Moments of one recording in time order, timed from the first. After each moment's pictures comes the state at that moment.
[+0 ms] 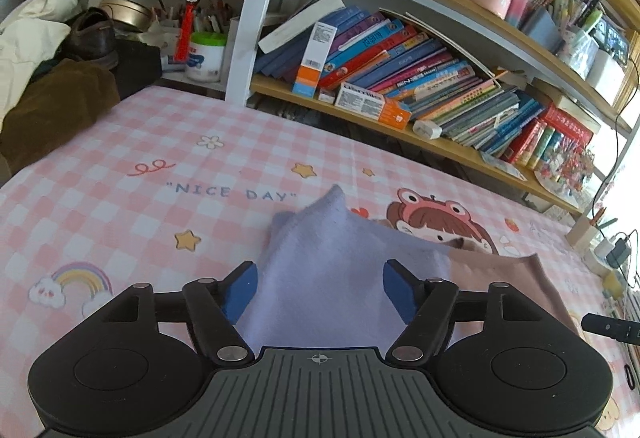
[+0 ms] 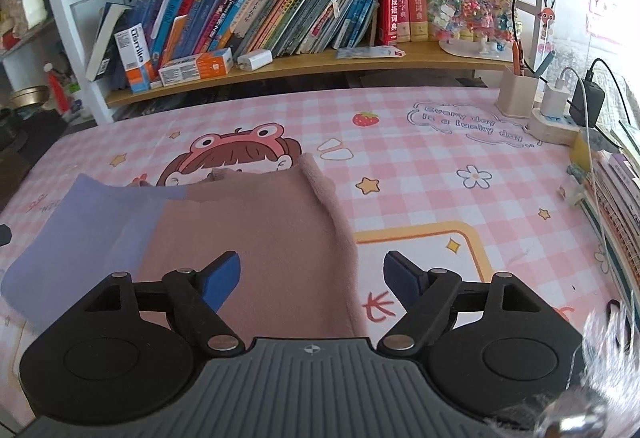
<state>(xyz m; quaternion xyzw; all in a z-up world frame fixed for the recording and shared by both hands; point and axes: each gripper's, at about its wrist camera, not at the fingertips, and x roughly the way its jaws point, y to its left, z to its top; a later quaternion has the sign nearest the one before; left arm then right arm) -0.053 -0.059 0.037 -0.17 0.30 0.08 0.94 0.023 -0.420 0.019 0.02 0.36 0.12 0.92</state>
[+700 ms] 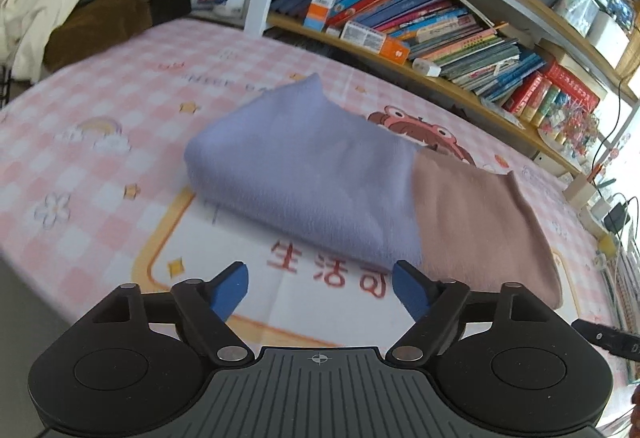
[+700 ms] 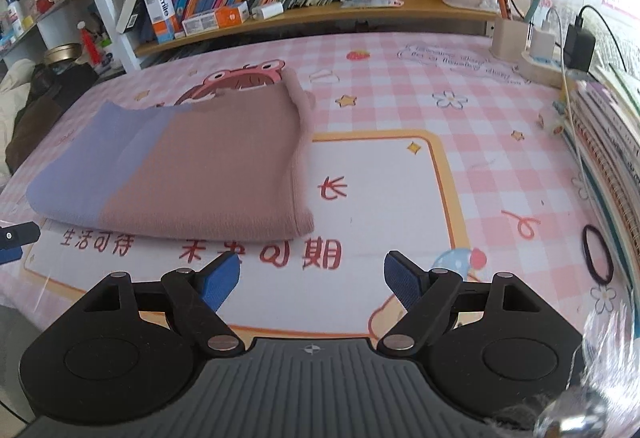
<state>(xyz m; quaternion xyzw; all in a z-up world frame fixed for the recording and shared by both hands) -0.124 -0.143 0.012 -0.21 0.36 0.13 0.90 -0.039 -0.484 -0.007 0.02 0.41 0.18 0.90</state>
